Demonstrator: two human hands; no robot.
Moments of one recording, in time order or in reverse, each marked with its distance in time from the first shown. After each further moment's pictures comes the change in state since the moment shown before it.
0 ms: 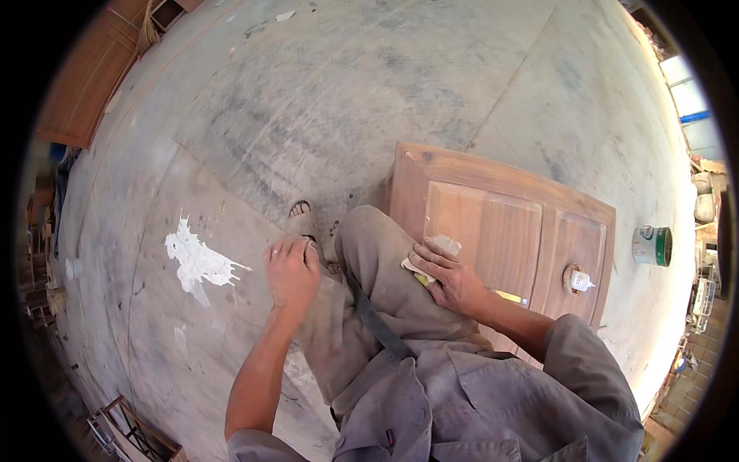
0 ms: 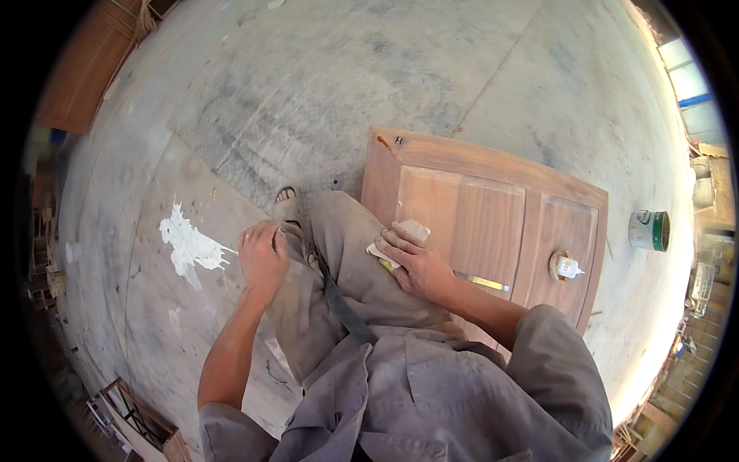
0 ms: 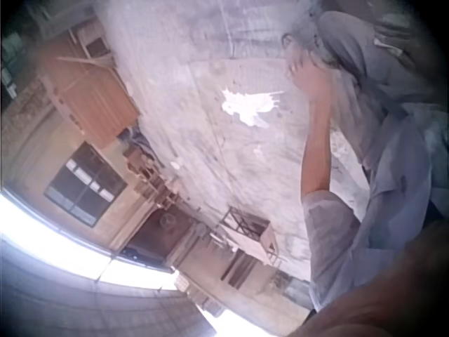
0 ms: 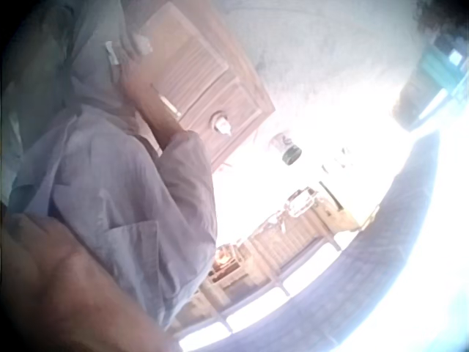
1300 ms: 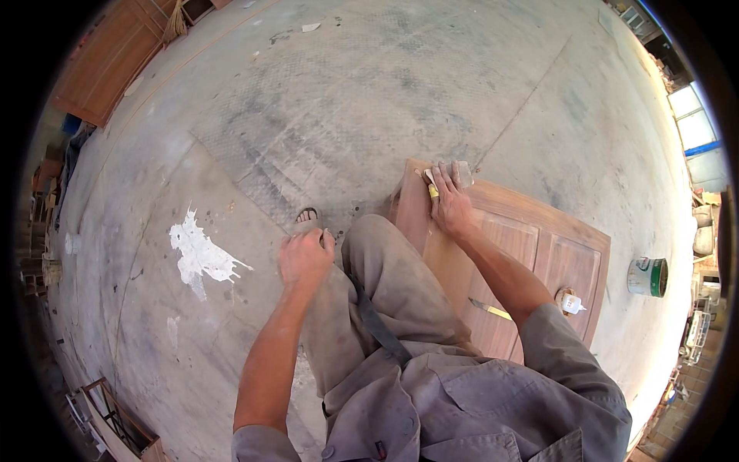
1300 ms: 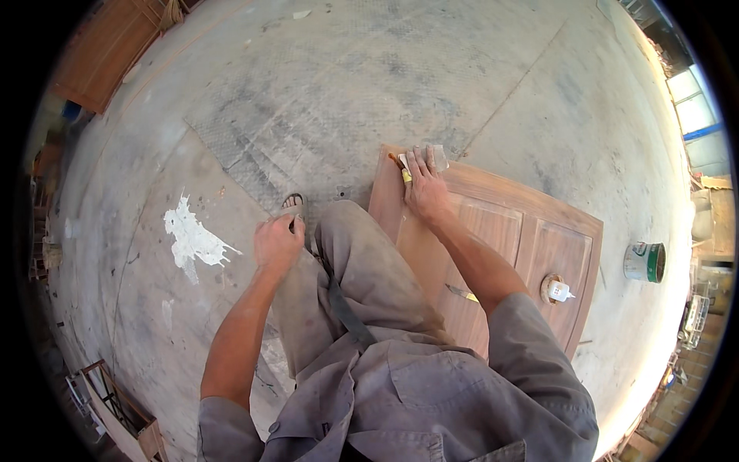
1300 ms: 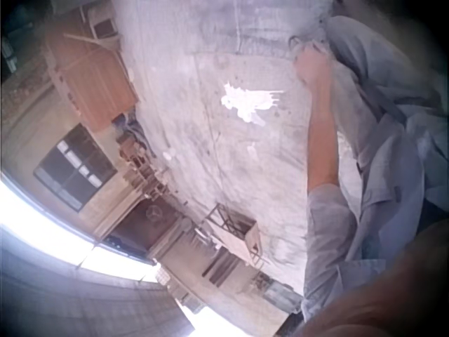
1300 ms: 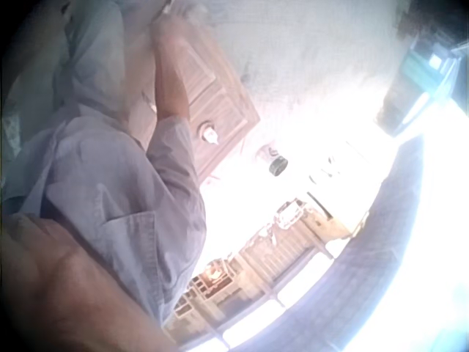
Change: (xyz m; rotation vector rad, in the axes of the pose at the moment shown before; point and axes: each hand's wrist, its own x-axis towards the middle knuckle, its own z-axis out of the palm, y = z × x) left_hand 0.024 0.011 0.014 0.039 -0.125 -0.211; right_hand 0.124 0.134 0.013 -0.436 0.282 0.137
